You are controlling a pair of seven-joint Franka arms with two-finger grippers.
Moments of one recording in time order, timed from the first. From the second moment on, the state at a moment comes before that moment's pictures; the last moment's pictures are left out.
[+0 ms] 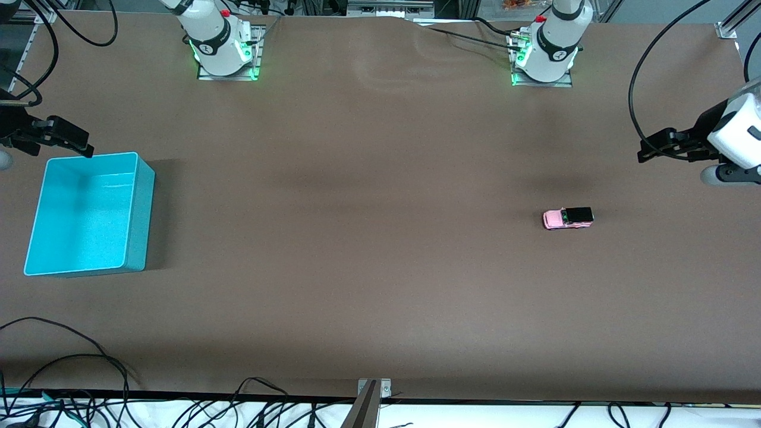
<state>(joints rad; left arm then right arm) -0.03 0.08 0.05 -1.59 -0.01 1.54 -0.02 -0.01 0.07 -0.01 -1.51 -0.02 1.55 0.00</state>
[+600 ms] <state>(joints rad) -0.03 0.07 0.05 -1.84 -0.01 1.83 -0.02 -0.01 0.07 -0.01 -1.51 -0.02 1.55 0.00</state>
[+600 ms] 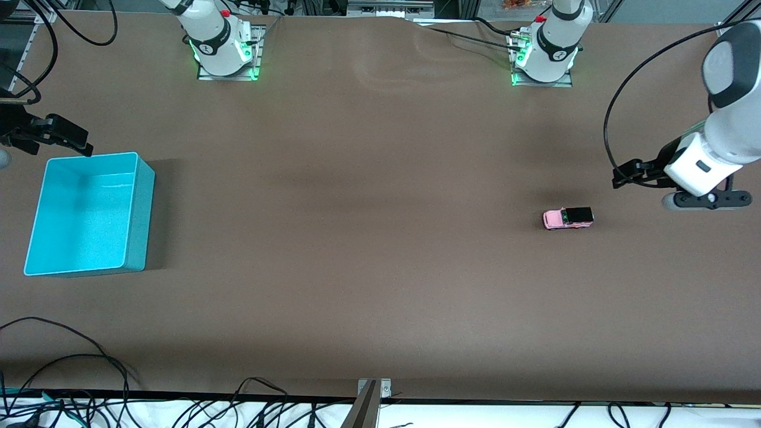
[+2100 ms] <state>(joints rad) -0.04 0.19 0.04 -2.19 -0.01 2.33 0.11 -0.01 0.08 -0.01 -1.51 -0.01 1.54 -0.01</state>
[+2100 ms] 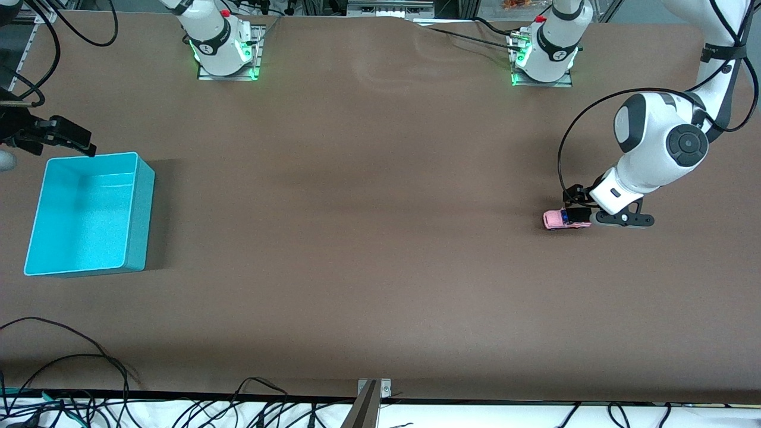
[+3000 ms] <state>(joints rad) -0.03 0.25 0.04 -2.25 0.08 2.48 1.22 -0.01 0.08 -0.01 -1.51 -0.01 1.54 -0.01</state>
